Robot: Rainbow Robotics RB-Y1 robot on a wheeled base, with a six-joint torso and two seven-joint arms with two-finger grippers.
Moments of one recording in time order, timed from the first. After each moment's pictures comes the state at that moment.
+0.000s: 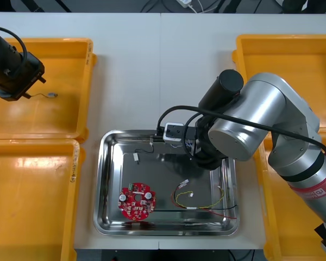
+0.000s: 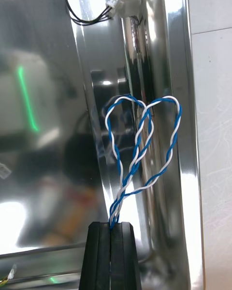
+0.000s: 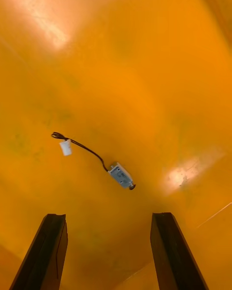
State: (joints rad) right arm -0.58 -0.43 0.55 -2.00 -0.51 1.74 2.09; left arm -0.73 0.74 -0.05 -1.47 0.67 1.61 -0.46
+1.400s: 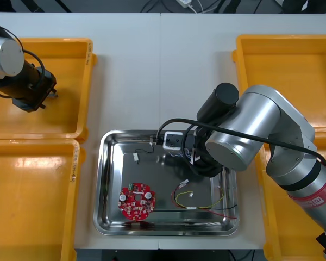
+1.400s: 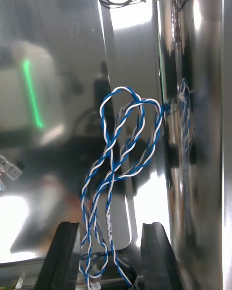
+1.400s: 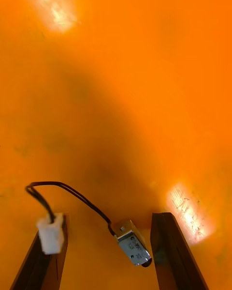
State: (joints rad) right arm -0.54 -0.43 0.58 -2.00 -0.48 1.72 2.10; left arm -0.74 0.68 -0.13 -1.25 0.61 1.39 -0.39
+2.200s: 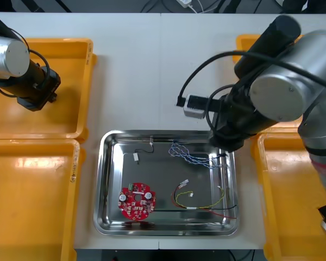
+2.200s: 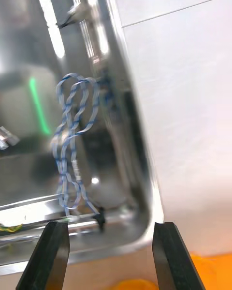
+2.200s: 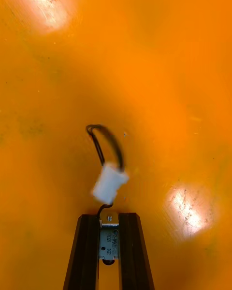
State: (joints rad) right arm -0.62 -0.43 0.28 -2.04 -0.68 1.92 2.10; left arm -0.75 0.68 -0.17 -1.25 0.63 1.38 -0.37
